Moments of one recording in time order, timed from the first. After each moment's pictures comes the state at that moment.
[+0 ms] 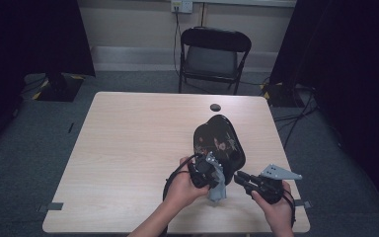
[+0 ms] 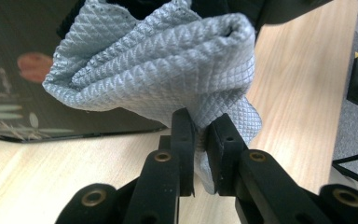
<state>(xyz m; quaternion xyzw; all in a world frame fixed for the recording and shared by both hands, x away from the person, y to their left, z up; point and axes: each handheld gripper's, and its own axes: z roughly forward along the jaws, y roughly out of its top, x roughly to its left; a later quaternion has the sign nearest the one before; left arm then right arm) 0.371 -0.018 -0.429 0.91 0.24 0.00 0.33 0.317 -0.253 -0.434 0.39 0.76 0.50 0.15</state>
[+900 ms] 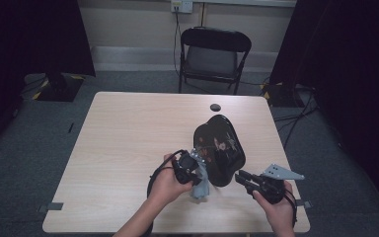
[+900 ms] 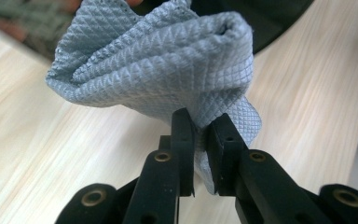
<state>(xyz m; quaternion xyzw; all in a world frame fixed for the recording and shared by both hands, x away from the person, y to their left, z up) 0.380 0.033 -0.423 0.92 0.27 0.00 0.28 0.316 -0.256 -0.431 0.39 0.75 0.50 0.16</state>
